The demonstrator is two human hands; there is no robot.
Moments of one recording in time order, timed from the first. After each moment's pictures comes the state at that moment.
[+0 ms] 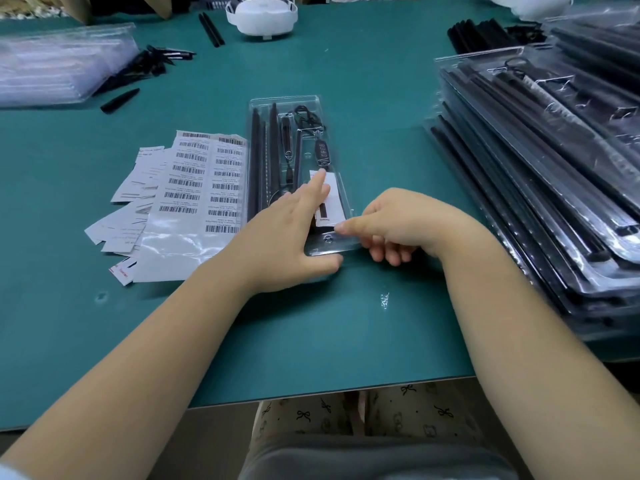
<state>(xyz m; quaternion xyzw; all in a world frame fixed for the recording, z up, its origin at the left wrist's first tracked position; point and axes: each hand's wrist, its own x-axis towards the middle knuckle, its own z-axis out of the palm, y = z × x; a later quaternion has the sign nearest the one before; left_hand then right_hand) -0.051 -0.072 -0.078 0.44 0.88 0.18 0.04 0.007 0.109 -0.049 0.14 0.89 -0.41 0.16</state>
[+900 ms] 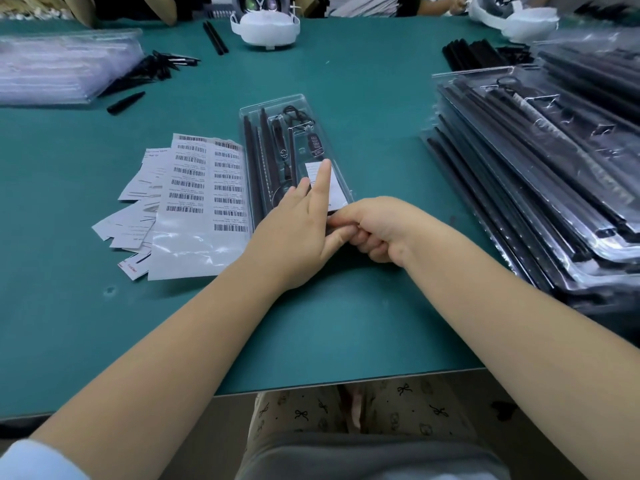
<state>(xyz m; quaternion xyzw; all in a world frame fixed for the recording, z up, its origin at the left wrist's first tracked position) -0.042 -0.055 -0.080 0.40 0.89 0.20 -0.05 0.001 0.075 -0.044 0.26 0.74 -0.59 0.17</state>
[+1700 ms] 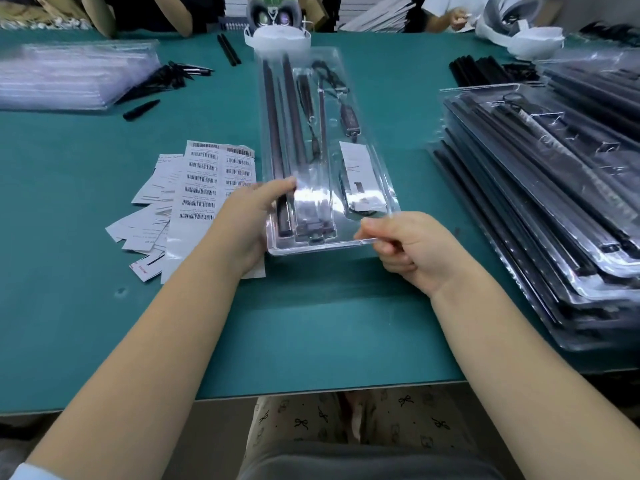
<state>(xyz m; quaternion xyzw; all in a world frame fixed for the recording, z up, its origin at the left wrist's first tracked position) -0.066 -0.085 -0.053 0.04 0.68 0.71 0.19 0.031 0.099 -0.065 0.11 0.66 -0.74 0.02</state>
